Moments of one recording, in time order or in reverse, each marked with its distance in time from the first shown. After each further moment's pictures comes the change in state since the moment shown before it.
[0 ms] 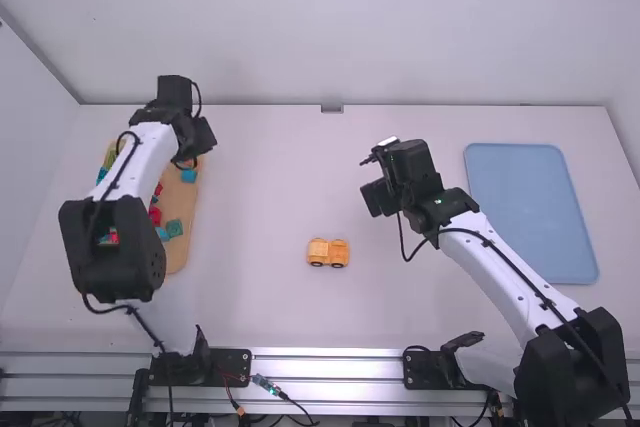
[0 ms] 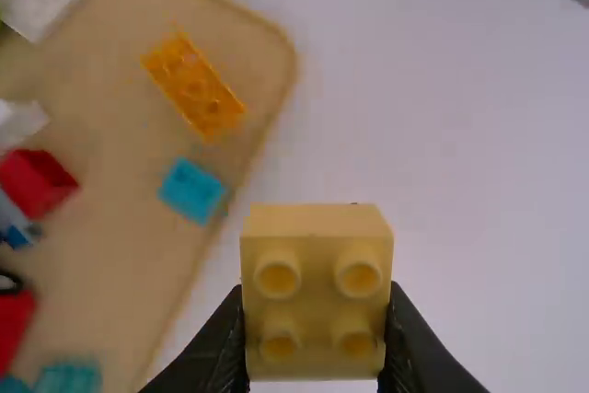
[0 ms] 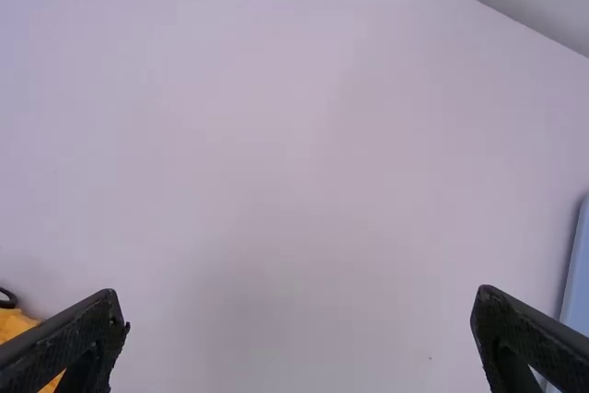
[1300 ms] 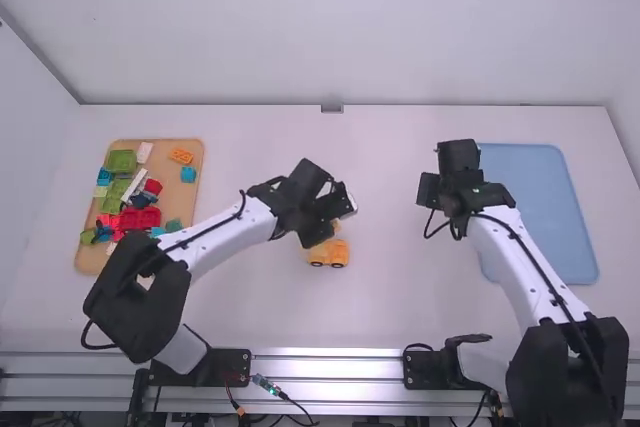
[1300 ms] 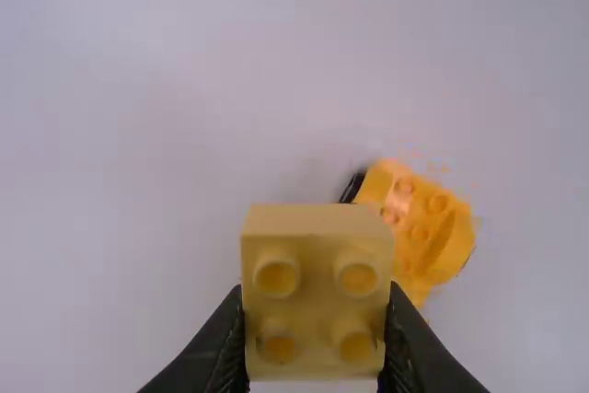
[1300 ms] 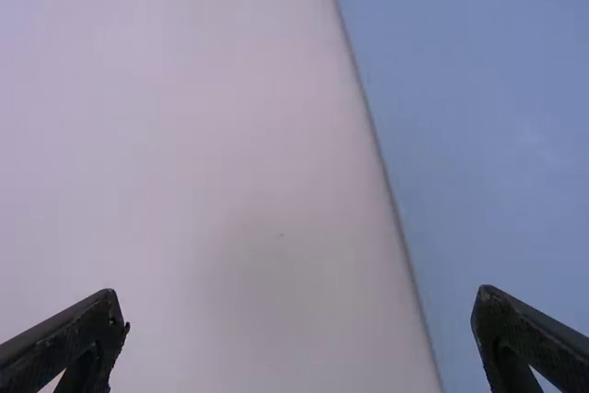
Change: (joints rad) left arm -0.702 -0.189 -0.451 0.225 0.282 0.877; right arm -0.273 0.000 0.000 -0.188 0.204 0.386
